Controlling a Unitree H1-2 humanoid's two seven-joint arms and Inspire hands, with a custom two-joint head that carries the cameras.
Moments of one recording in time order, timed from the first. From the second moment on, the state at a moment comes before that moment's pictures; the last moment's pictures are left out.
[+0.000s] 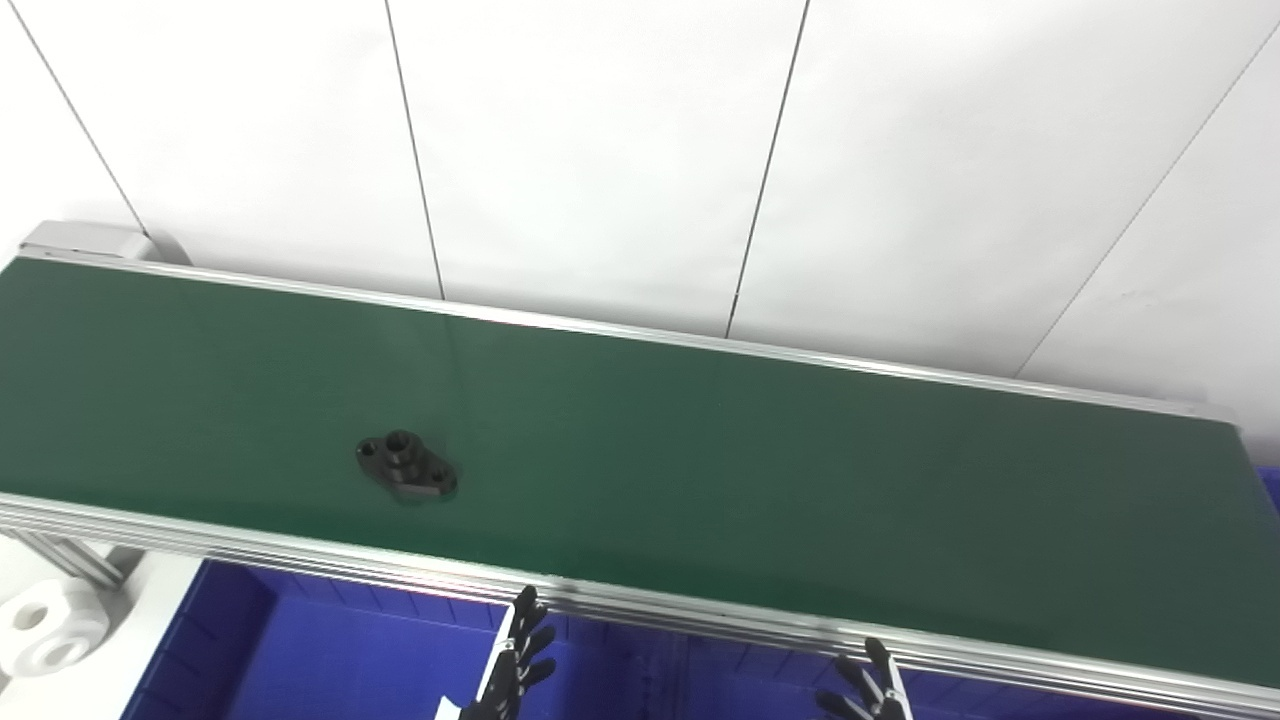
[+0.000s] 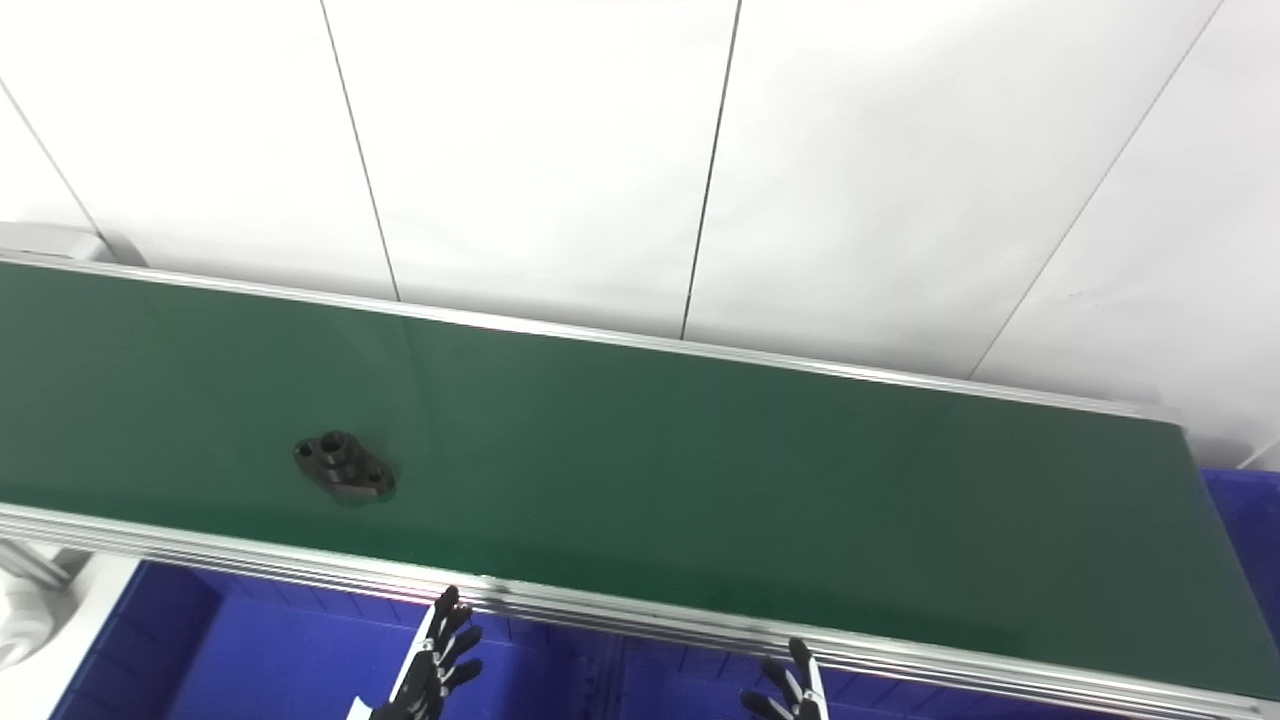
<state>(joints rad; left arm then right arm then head) 0.55 -0.06 -0.31 -0.09 0.25 -0.34 0.03 0.68 0.10 0.16 -0.29 -0.28 -0.12 -0.14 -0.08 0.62</state>
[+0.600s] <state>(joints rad) 0.57 -0.05 -0.34 -0.26 0.20 -0.21 -0.02 0.30 0.05 0.22 -0.60 -0.86 0.02 0.06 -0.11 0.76</state>
